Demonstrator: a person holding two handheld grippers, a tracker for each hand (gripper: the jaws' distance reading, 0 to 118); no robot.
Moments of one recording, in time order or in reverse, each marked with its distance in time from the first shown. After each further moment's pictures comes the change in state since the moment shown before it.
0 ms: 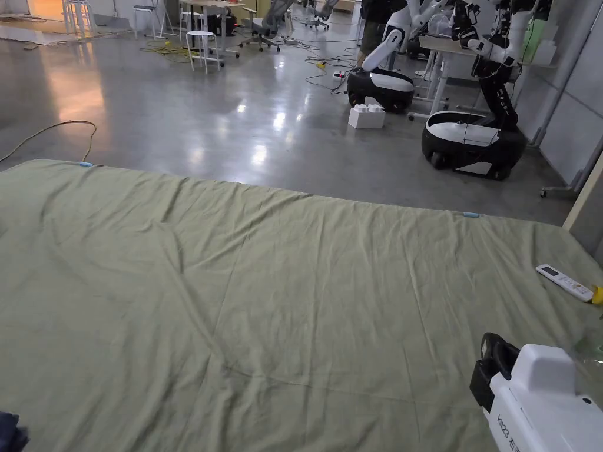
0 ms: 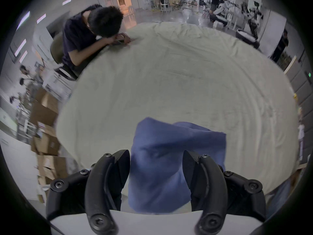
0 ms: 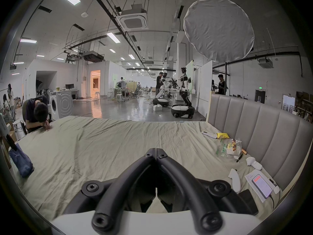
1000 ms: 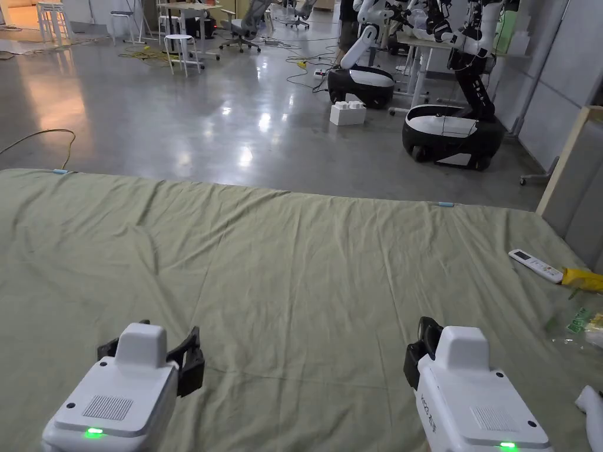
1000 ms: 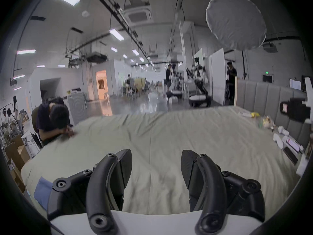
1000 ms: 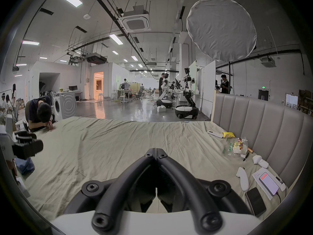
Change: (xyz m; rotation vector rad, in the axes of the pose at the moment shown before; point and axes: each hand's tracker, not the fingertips) left arm 0.356 -0.077 0.081 0.916 -0.243 -0.073; right arm -0.016 -0.016 -0.009 0.014 0.034 -0.015
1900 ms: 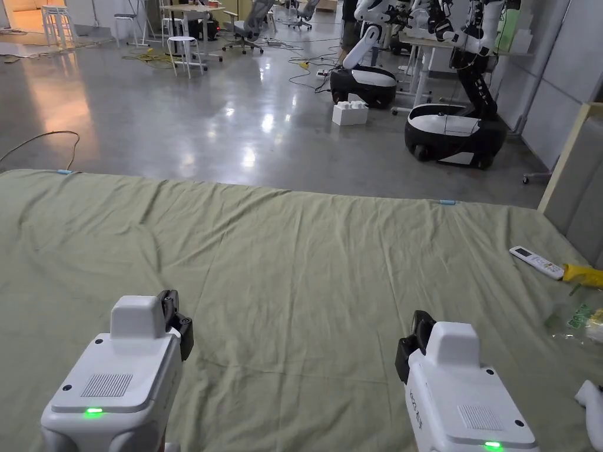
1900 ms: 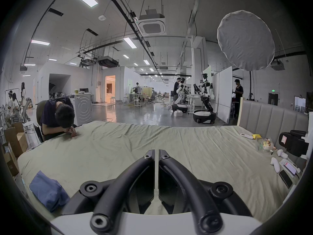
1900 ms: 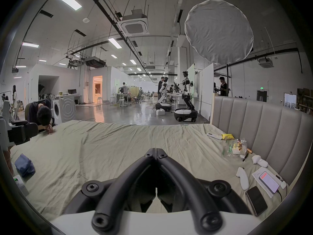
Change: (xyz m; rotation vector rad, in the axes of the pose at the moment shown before) left arm 0.014 0.026 0.018 0.083 0.052 0.092; right arm -0.010 -0.001 0.011 0.040 -0.013 -0.004
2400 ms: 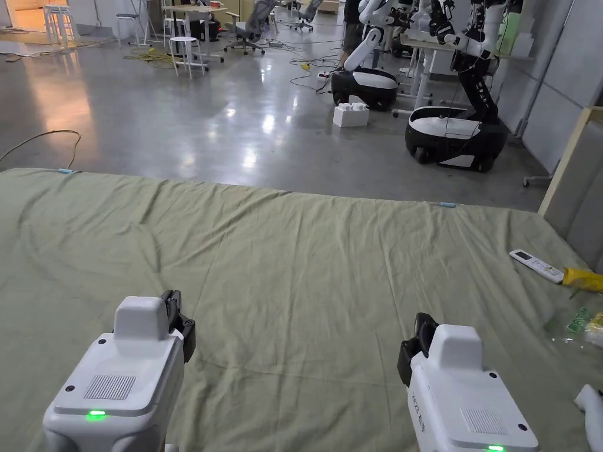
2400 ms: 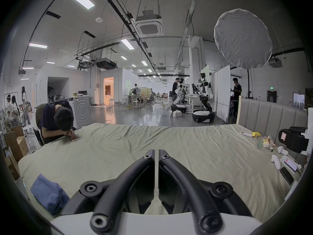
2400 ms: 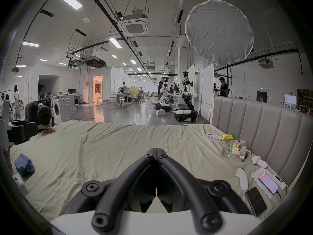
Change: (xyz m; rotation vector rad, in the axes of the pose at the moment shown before) left arm 0.002 0.001 0.003 0.009 -0.010 -0.025; right arm 0.002 0.001 0.000 0.004 0.000 0.006
